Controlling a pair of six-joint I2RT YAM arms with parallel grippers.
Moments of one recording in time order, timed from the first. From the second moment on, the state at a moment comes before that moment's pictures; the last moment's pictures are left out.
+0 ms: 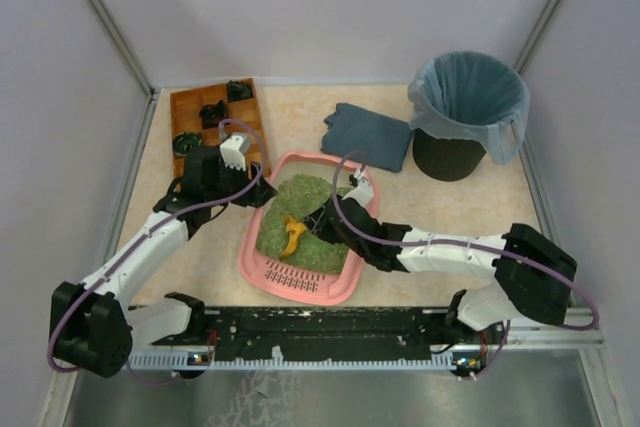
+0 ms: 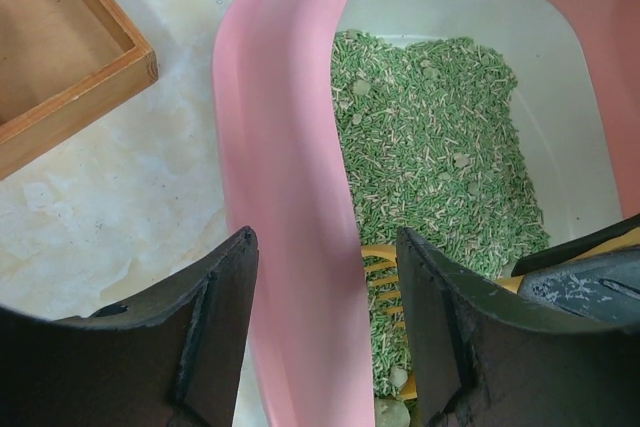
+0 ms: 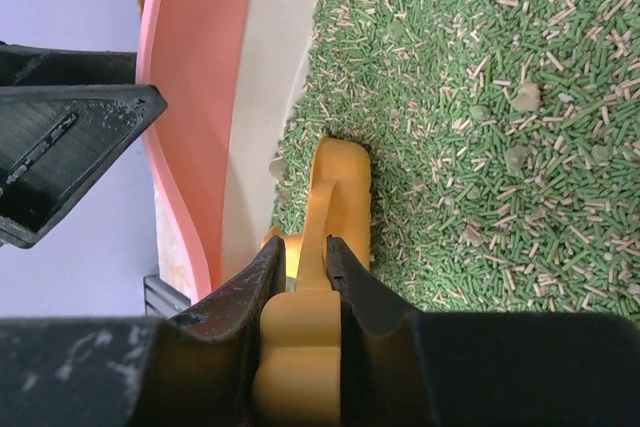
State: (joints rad) left arm -0.33 1.13 0.74 -0.17 0.32 -0.20; right arm 1.08 1.38 0.71 0.15 0.36 1.22
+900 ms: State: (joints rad) left arm -0.33 1.13 0.74 -0.18 0.33 -0.19; right arm 0.95 0.98 0.59 -0.02 0.46 1.11
